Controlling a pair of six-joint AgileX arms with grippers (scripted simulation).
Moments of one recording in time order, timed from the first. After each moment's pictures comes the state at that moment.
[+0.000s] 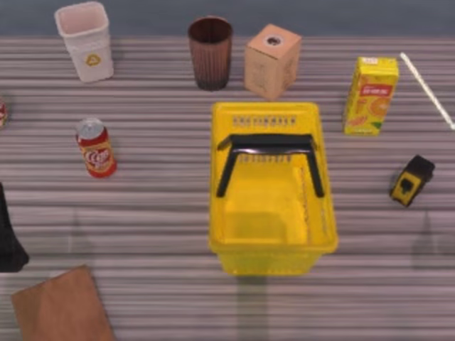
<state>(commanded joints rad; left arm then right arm) 0.00 0.00 0.00 0.00 0.00 0.00 0.00 0.00 0.00 0.00 0.00 0.00</state>
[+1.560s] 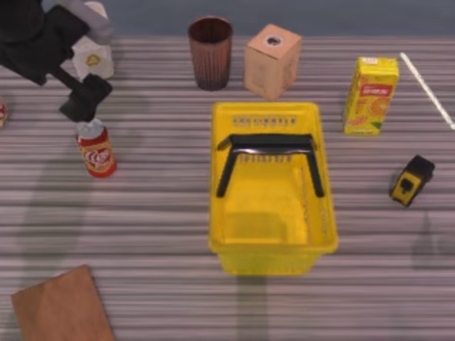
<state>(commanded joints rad) -0.15 2.03 1.76 -1.08 0.01 0.57 0.00 0.00 0.00 0.00 0.00 0.00</state>
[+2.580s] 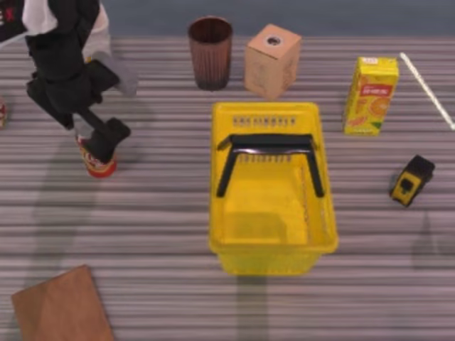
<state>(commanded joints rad) -0.17 2.32 1.87 -1.12 0.00 0.66 0.00 0.00 0.00 0.00 0.00 0.00</state>
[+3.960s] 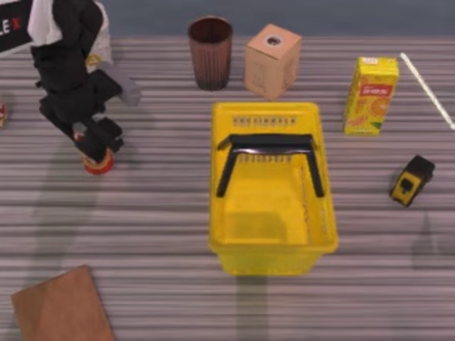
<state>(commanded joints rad) -0.17 2.34 1.84 -1.07 0.00 0.66 0.00 0.00 0.00 0.00 0.00 0.00</state>
